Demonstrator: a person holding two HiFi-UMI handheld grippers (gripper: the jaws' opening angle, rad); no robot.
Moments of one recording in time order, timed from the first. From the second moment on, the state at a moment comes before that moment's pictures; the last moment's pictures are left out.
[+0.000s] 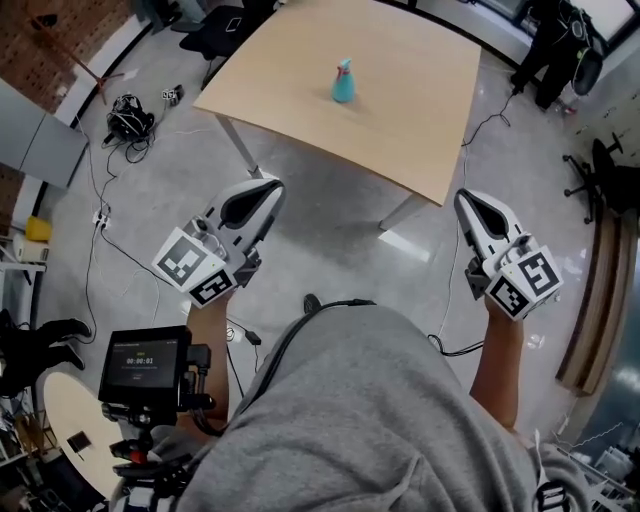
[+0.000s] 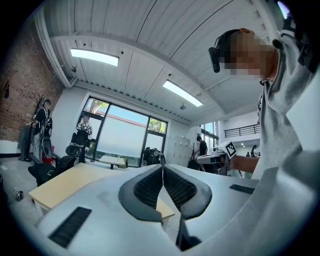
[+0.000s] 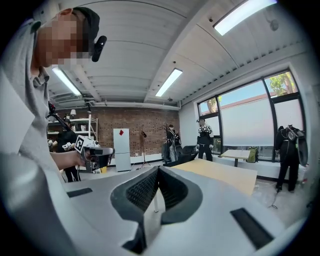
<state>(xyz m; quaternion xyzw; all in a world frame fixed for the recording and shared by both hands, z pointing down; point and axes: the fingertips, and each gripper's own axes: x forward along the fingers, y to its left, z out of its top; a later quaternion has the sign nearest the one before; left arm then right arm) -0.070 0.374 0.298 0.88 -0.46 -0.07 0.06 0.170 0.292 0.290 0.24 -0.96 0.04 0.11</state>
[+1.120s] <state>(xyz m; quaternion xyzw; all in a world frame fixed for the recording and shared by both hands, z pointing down) -0.099 0.234 0.351 0.89 -0.44 -0.05 0.10 0.122 0.159 0.314 0.25 -0.96 0.07 0.09</state>
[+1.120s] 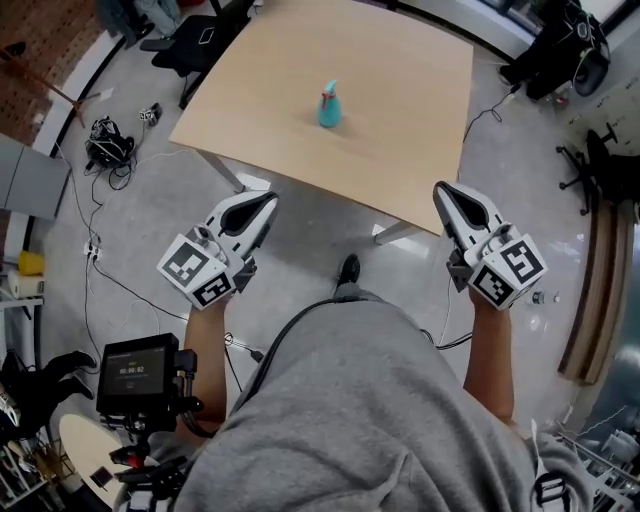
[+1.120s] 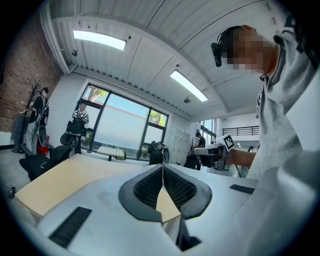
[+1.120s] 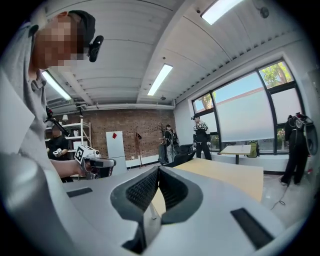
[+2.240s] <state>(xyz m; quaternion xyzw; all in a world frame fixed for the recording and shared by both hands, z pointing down) -0.116 -0.092 0.585 0.87 -0.45 0.14 0.13 0.109 -0.079 0.315 0.25 -0.95 0.10 0.14</state>
